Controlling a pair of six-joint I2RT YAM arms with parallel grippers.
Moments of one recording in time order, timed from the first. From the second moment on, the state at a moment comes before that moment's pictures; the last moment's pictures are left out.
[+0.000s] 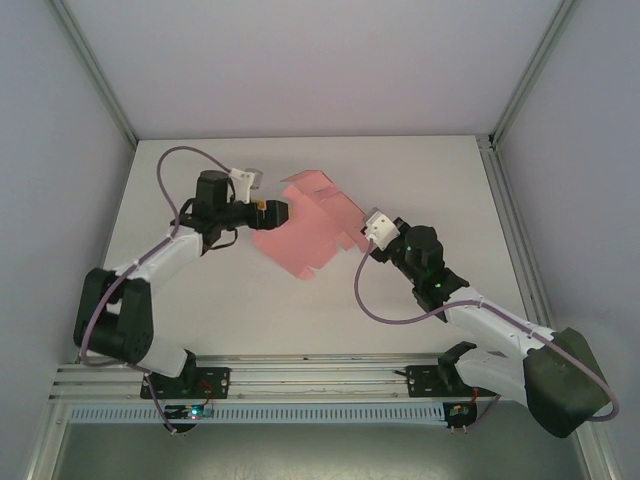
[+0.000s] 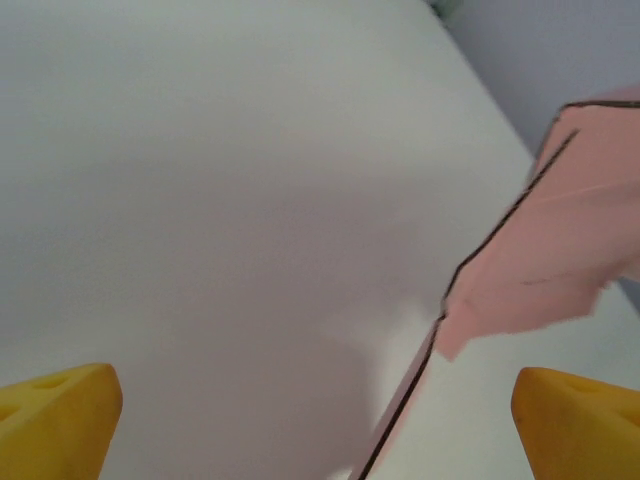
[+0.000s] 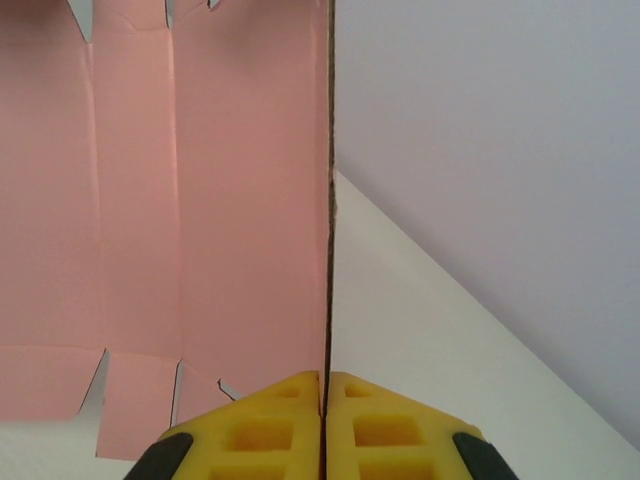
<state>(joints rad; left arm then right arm) -0.21 1.45 0.92 -0.06 0.58 -0.26 0.51 1.08 0.46 0.38 0.01 -0.50</state>
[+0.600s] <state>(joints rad) -0.14 1.60 1.03 0.00 0.58 -0.41 0.51 1.07 0.46 0.37 -0.06 -0.45</state>
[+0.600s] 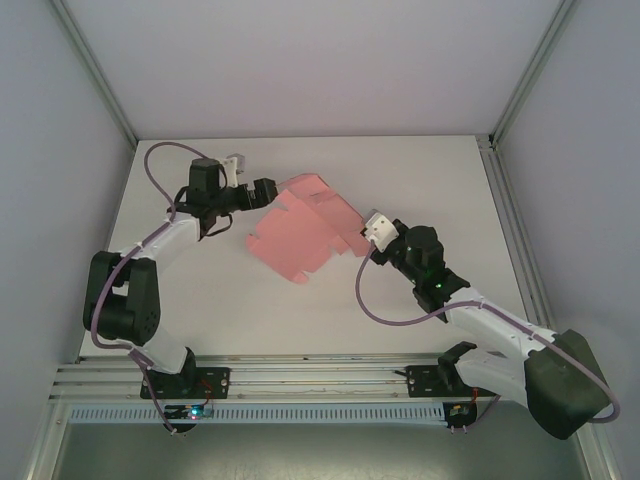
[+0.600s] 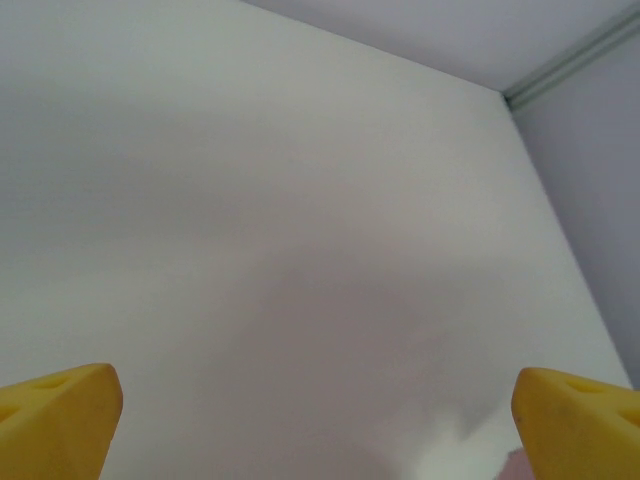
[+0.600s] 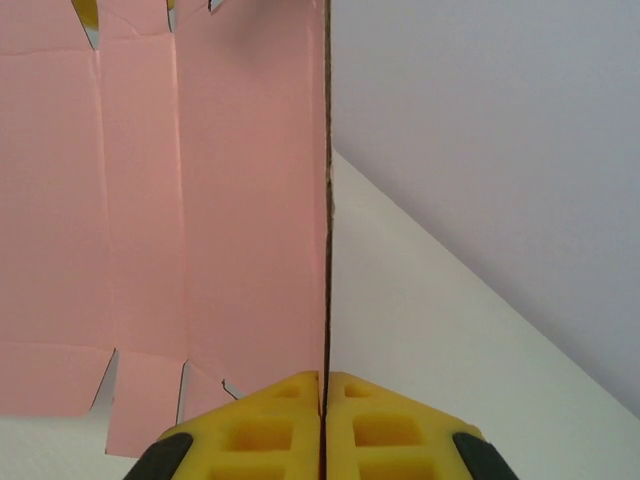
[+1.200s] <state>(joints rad) -0.24 1.62 1.00 0.03 0.71 -0.32 0.49 1.11 0.50 0.31 -0.03 -0.42</state>
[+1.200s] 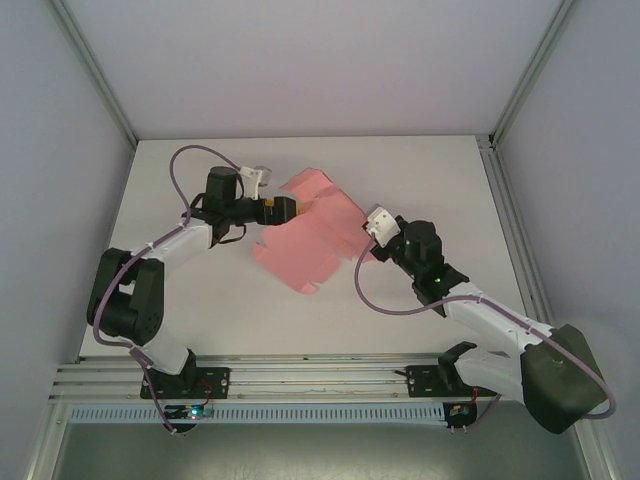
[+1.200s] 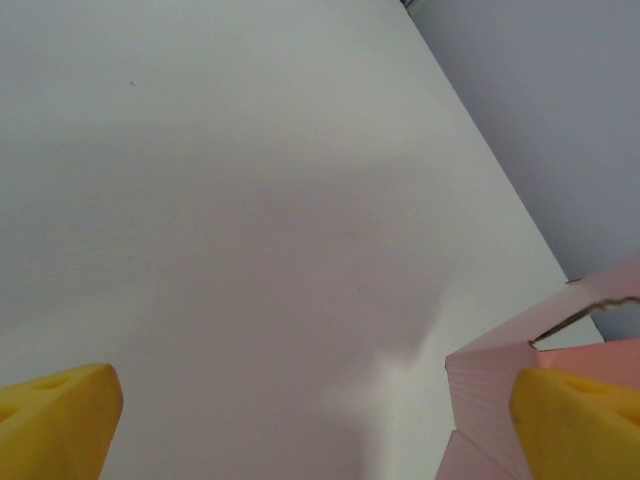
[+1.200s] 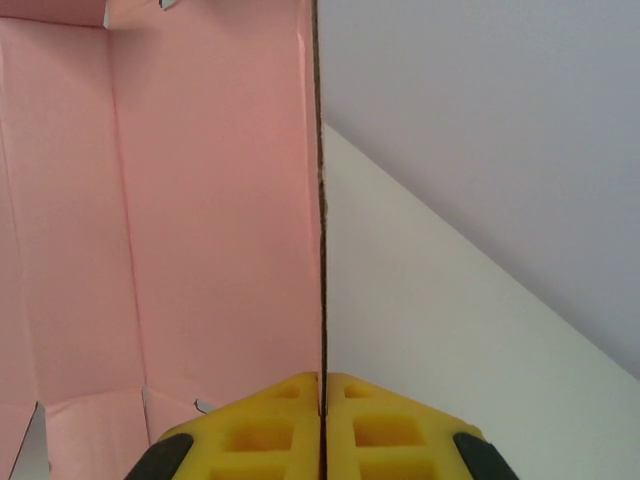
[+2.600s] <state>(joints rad) -0.33 1.38 0.91 -0.53 -0.23 -0.47 0.76 1.60 0.62 0.56 0.43 -1.21</state>
